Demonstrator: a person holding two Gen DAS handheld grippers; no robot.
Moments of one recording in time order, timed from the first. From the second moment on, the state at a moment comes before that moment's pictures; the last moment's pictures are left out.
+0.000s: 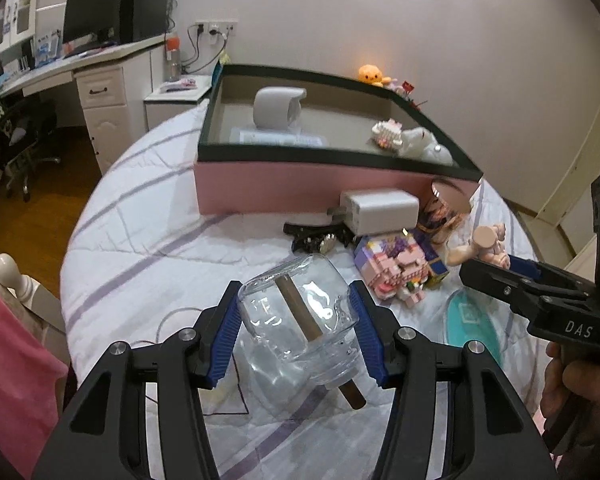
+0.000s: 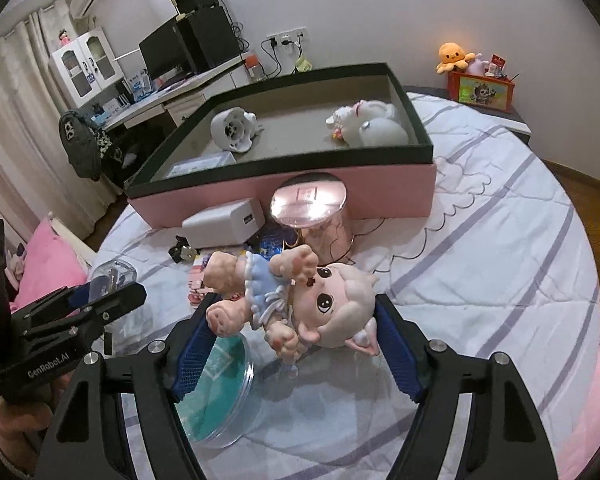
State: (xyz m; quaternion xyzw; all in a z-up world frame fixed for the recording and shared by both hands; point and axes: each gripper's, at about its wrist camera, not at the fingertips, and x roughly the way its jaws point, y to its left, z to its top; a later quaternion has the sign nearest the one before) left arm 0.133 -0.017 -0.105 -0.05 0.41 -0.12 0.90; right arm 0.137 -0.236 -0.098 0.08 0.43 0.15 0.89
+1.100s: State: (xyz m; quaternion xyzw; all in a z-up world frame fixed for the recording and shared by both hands) left arm 0.331 -0.035 0.003 -0.05 0.31 -0.14 0.94; right arm 0.304 -0.233 0.004 0.06 0.34 0.14 0.93
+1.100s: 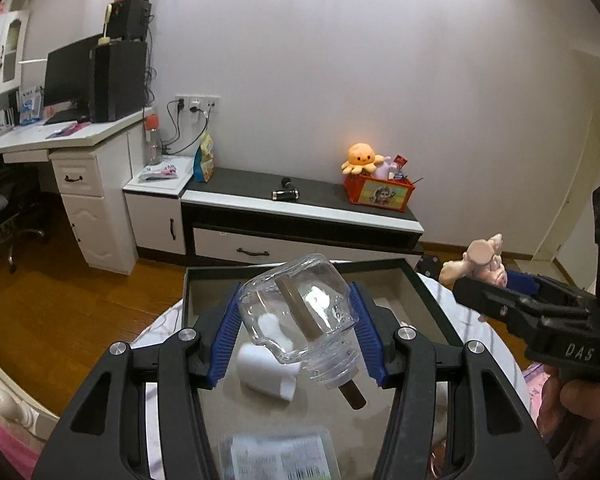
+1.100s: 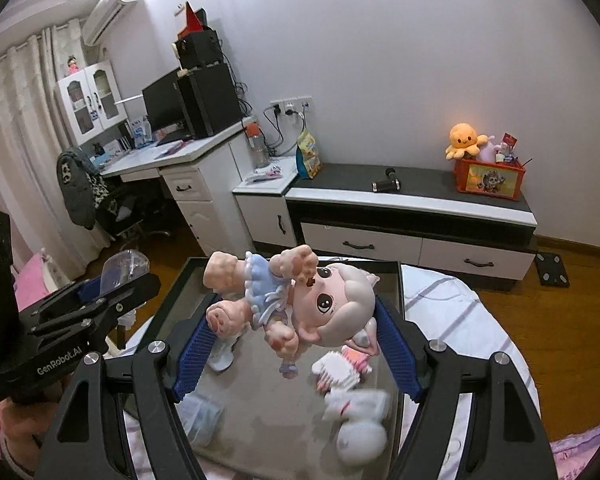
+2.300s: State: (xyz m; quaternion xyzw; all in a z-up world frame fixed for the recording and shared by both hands) left arm 0.301 -0.016 -0.007 -0.05 0.32 -0.08 0.94; right arm 0.293 -0.236 -0.013 0.06 0.37 0.09 0.92
